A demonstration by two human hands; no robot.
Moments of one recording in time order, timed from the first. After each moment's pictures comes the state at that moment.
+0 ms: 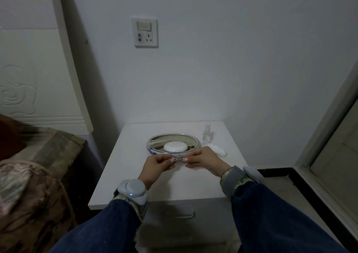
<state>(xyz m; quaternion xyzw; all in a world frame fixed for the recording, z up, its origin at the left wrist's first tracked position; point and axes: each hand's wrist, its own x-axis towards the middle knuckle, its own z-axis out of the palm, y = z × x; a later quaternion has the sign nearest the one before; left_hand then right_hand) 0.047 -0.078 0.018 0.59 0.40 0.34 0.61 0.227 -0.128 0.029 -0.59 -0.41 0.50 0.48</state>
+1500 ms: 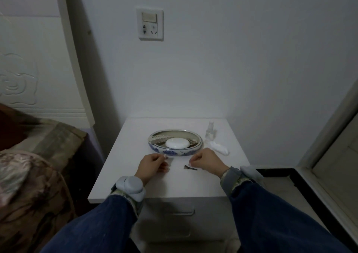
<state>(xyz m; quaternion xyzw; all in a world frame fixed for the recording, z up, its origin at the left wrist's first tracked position) 0.032 -0.066 0.003 0.61 0.46 0.31 0.57 0.234 -0.122 0.006 -0.71 -0.57 0.28 0.30</state>
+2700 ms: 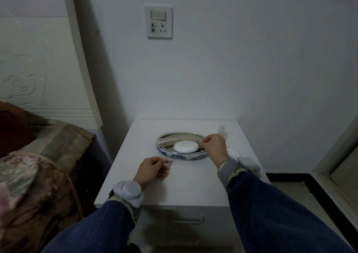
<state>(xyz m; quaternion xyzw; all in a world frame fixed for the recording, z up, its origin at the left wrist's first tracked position) 0.017 -0.060 0.011 0.59 0.48 0.30 0.58 0.235 -0.065 0.015 -0.78 -0.43 0.16 0.42</state>
